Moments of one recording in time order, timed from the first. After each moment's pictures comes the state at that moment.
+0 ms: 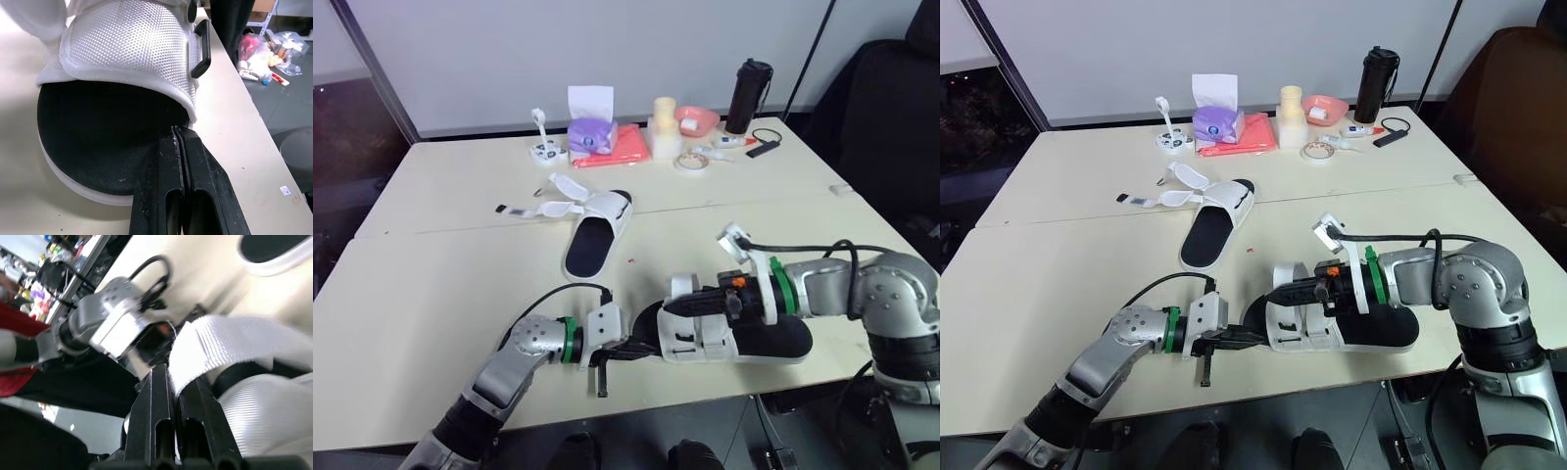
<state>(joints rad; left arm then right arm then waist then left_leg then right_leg) -0.27 0.45 -0.40 -0.13 -0.17 0.21 -1.04 -0.63 -0.73 -0.02 -0.22 1.15 1.46 0.69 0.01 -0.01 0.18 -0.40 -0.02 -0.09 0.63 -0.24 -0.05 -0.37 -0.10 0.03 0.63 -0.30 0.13</state>
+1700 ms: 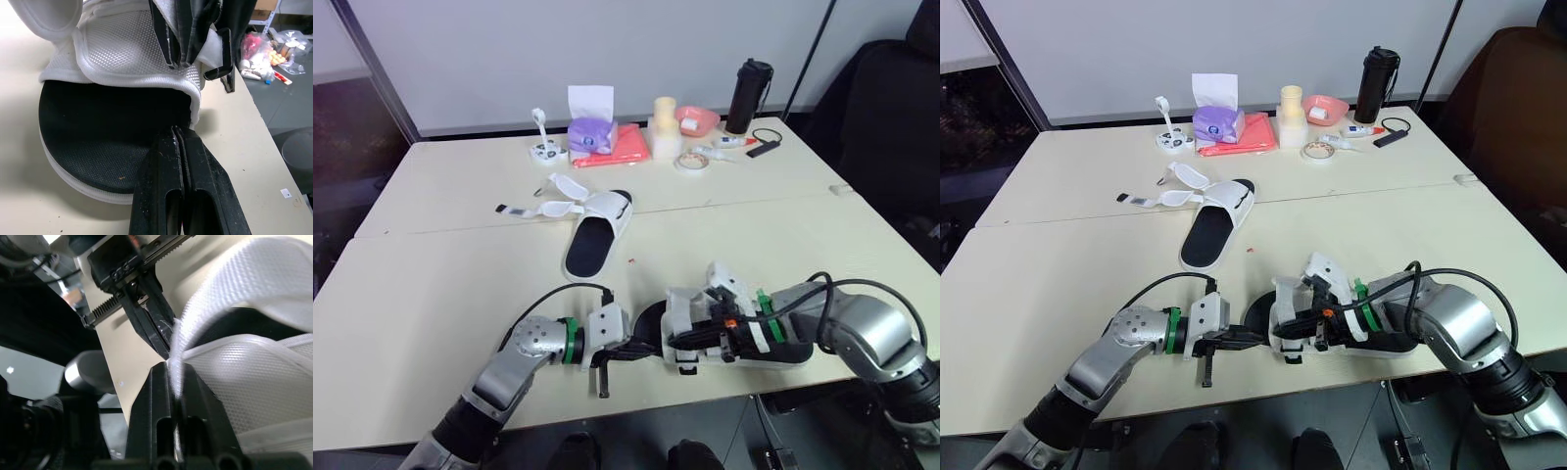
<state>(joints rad) -0.27 0.45 -0.41 -0.15 -0.17 0.23 -1.02 -0.43 -0.87 0.25 -0.43 0.64 1.00 1.00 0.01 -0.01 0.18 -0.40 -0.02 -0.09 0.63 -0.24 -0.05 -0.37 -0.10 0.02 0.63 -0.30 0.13</state>
